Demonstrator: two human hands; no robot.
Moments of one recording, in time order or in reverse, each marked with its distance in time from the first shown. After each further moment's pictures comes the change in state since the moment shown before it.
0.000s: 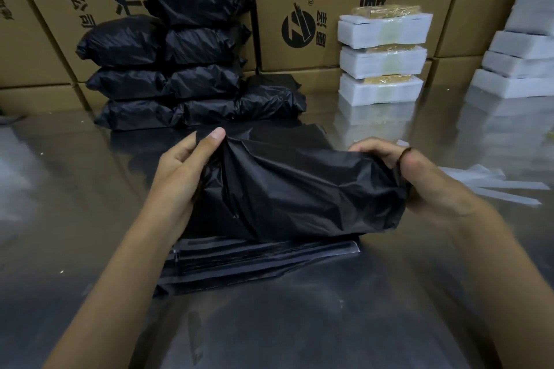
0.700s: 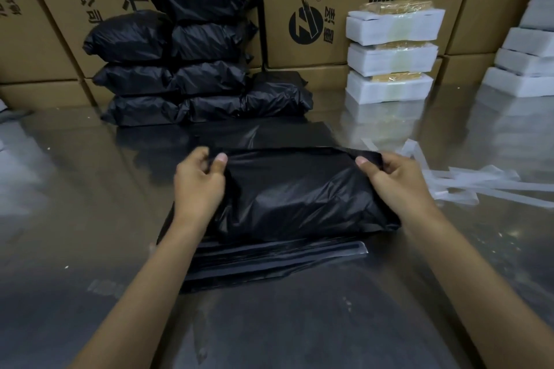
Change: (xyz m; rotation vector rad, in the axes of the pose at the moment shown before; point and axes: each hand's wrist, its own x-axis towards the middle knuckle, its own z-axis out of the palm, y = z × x) left_hand 0.022 -0.050 -0.003 0.520 0.365 0.053; right_hand 0.034 0.044 0.018 -0.321 0.760 0.158
